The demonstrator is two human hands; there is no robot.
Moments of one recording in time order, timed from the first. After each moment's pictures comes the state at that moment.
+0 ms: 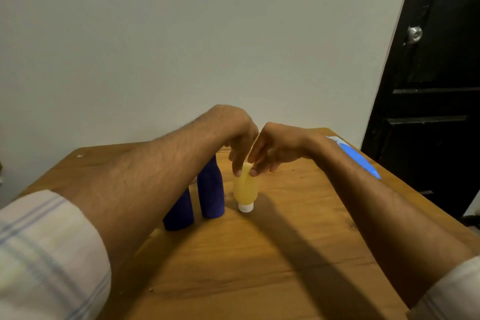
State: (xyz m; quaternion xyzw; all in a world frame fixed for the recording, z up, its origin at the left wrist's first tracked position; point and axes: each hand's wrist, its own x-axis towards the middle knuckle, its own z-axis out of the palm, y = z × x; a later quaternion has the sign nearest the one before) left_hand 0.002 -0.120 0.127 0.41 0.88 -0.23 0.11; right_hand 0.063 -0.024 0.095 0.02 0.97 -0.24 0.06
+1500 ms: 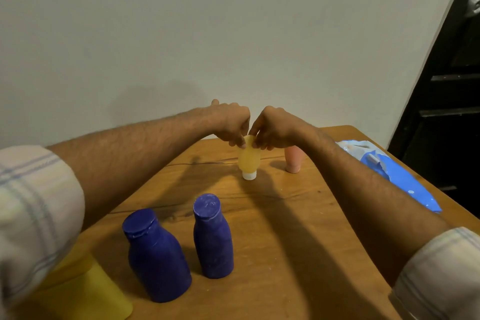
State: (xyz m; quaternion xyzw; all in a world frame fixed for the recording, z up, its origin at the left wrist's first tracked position) left_hand -0.160 -0.080 0.098 0.46 0.88 -0.08 0.00; right_hand -0.082 0.032 0.079 0.06 0.97 -0.23 -0.04
